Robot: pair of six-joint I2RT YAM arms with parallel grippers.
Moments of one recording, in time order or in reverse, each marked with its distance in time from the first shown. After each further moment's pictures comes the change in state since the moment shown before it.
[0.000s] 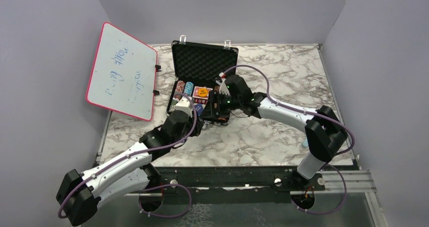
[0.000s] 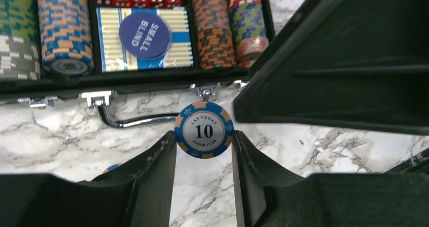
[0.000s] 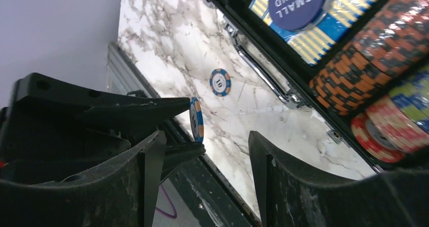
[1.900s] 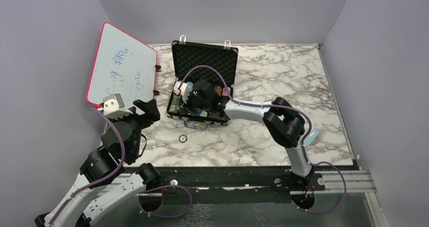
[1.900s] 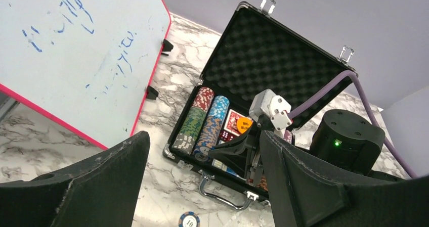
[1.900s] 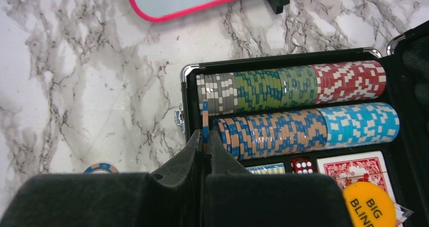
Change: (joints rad) left arm -0.016 -0.473 0.388 -0.432 -0.645 -0.001; right arm 0.168 0.435 0.345 0.288 0.102 -0.941
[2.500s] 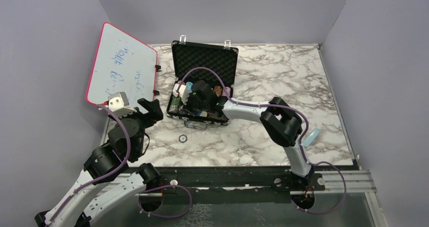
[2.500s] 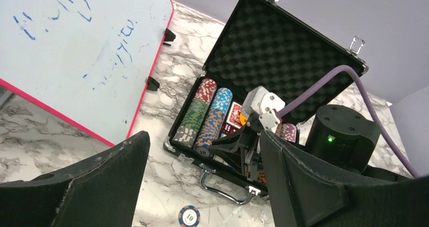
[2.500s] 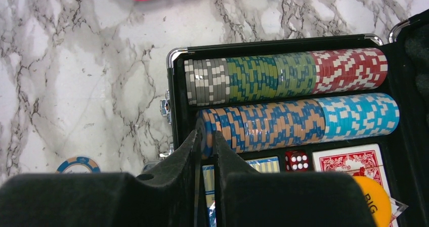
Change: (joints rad) left arm 0.000 0.038 -0.006 -0.025 -0.002 -0.053; right arm 0.003 0.032 0.018 -0.042 0.043 -0.065
